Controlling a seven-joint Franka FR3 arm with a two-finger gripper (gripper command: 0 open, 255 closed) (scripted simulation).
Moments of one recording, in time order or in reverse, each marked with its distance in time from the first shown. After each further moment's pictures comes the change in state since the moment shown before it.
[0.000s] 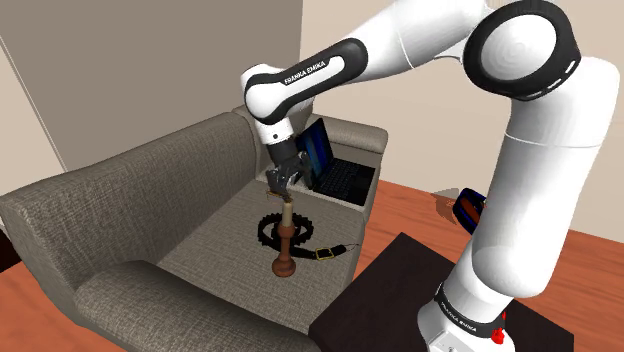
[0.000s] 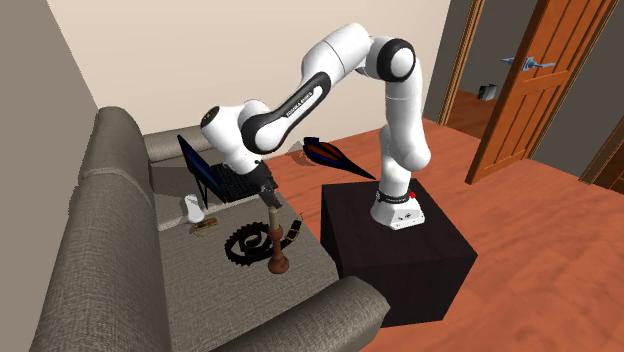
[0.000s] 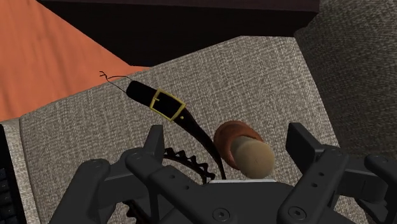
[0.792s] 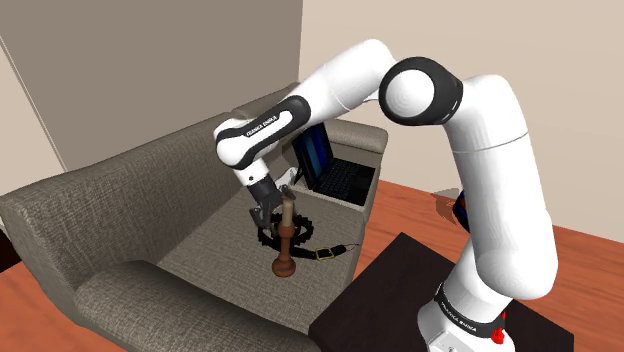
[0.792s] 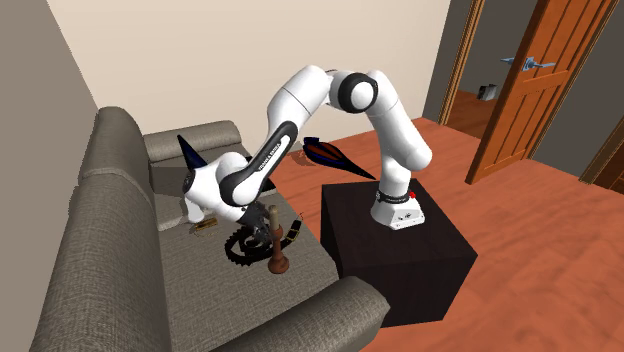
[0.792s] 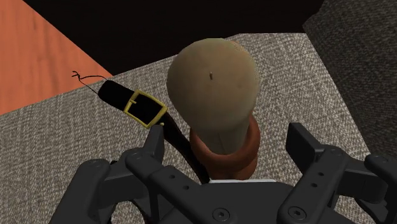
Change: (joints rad) arm 0.068 0.411 -0.004 0.264 -0.058 -0.069 0.076
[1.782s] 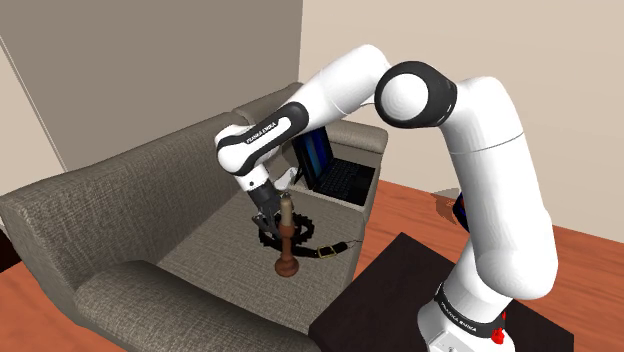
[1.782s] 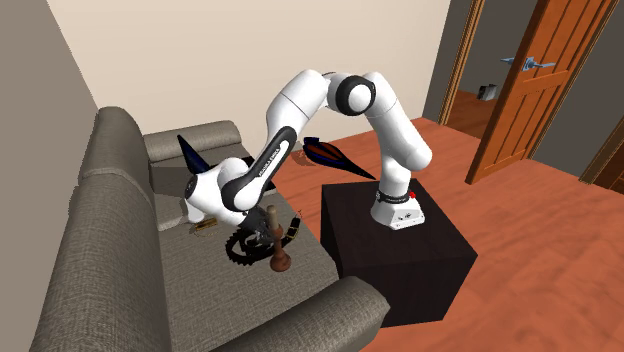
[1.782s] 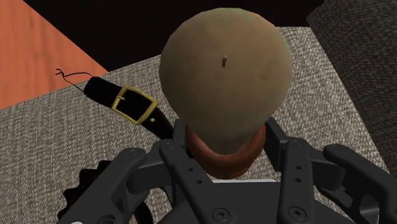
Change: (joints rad) arm 0.001 0.027 -0.003 -0.006 -0.005 0.033 0.002
